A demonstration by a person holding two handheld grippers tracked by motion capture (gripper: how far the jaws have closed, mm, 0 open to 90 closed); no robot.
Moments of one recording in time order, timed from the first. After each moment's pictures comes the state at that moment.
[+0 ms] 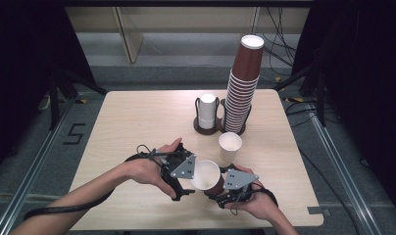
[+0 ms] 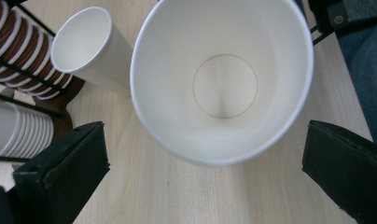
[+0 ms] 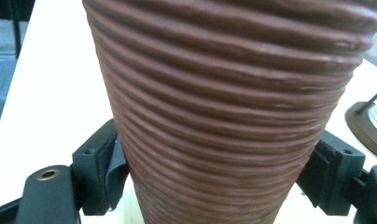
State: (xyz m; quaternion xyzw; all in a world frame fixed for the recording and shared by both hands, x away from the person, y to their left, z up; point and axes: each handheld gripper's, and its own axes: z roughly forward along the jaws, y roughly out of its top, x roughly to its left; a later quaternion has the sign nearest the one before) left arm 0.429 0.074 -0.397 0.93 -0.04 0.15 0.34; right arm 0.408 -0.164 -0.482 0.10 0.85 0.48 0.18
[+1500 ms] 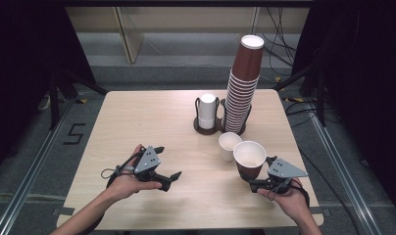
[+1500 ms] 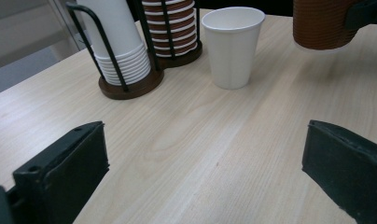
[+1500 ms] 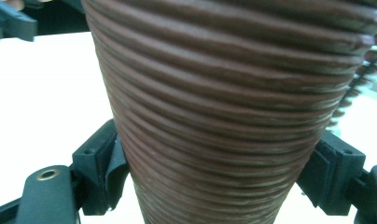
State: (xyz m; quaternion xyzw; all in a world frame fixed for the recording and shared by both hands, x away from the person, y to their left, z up) left arm 0.431 0.145 -0.452 0.80 0.24 0.22 0.50; right arm 0.416 -0.260 -0.470 0.26 0.76 0.54 0.26
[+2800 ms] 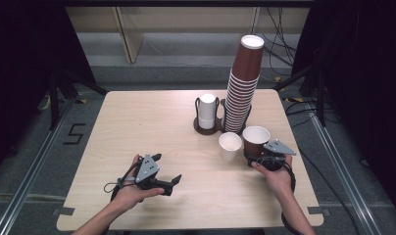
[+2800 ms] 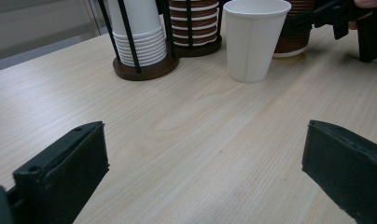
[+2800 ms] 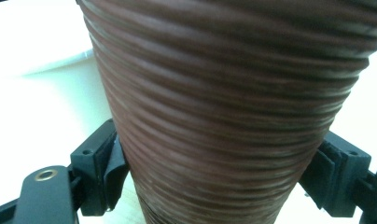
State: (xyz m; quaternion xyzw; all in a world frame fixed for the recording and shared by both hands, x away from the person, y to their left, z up) left arm 0.419 0.142 -0.480 0.77 0.30 0.24 0.52; right arm 0.485 -0.265 -0.501 0.46 0.71 0.45 0.28
